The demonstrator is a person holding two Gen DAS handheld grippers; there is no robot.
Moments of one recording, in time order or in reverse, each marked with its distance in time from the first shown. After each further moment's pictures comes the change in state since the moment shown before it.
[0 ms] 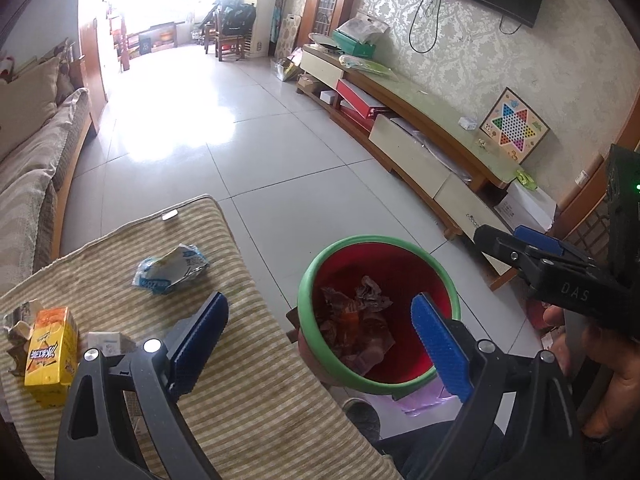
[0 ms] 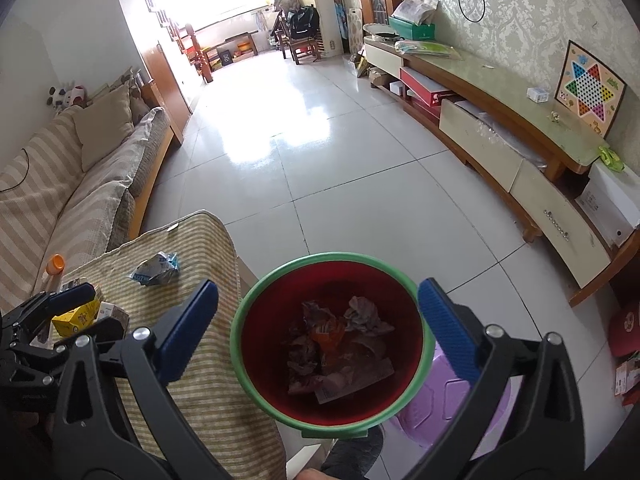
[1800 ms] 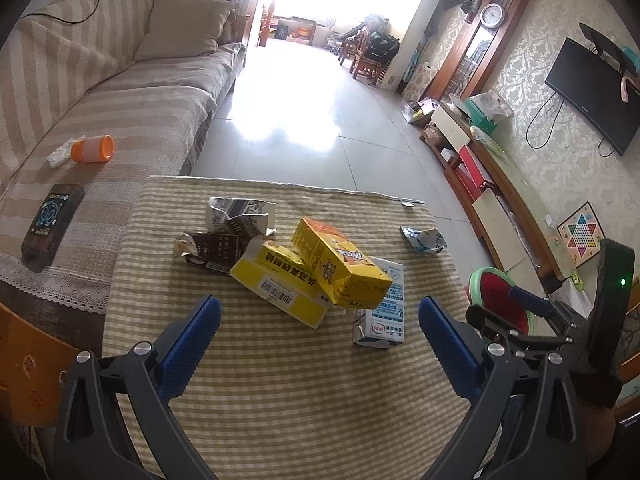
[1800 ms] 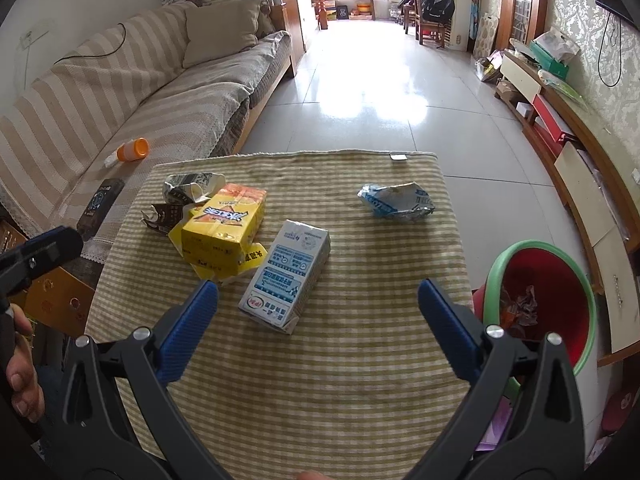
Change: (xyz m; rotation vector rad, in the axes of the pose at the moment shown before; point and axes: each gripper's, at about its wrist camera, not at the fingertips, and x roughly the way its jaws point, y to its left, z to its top) left arm -0.140 0.255 -0.116 -0.392 -0.110 0.184; right arm 0.026 0.285 -0.082 -0.348 0.138 0.178
